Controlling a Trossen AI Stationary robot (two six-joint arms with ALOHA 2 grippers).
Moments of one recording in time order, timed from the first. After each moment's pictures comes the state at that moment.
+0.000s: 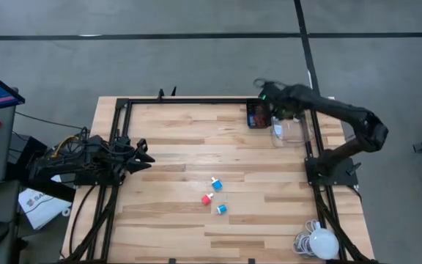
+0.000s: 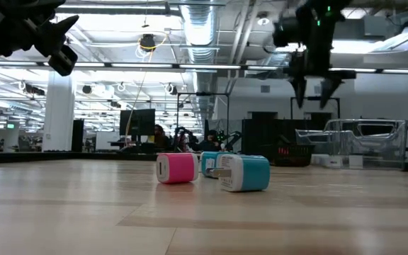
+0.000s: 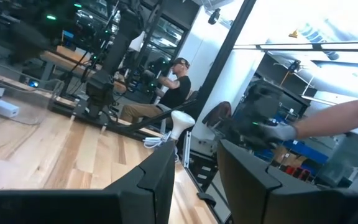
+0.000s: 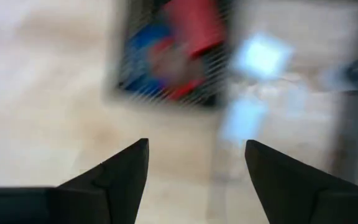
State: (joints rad) left arm 0.14 0.01 0.04 0.19 0.36 -0.53; right arm -0.57 1.44 1.21 -1.12 0.23 0.84
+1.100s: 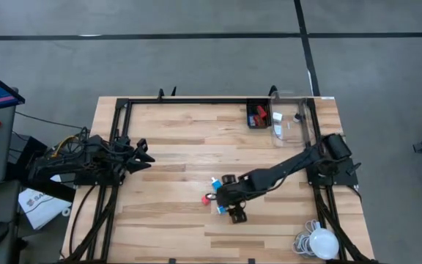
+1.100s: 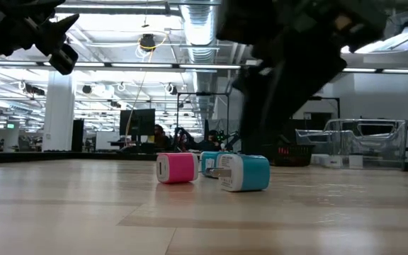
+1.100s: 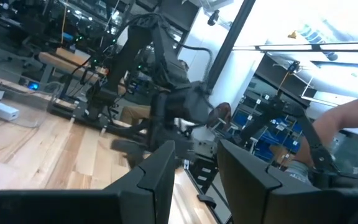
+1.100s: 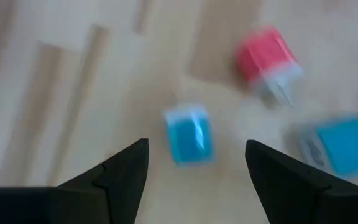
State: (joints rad) left arm 0.14 0.02 0.04 0.21 0.36 -0.53; right arm 0.35 1.90 1.27 -0.47 -0.02 0.12
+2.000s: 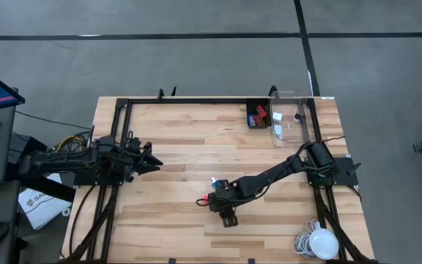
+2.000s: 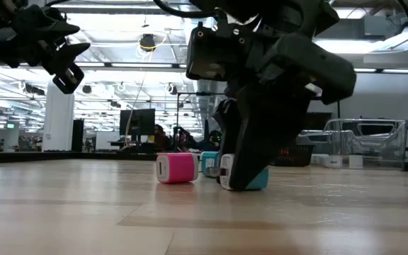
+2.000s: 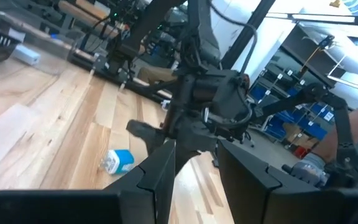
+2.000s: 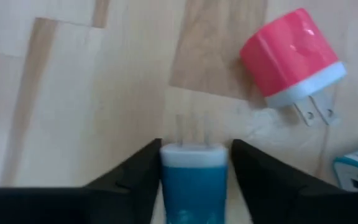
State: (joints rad) left arm 0.14 0.24 0.04 0.23 0.36 -0.53; right arm 0.35 2.09 1.37 -0.44 0.00 0.15
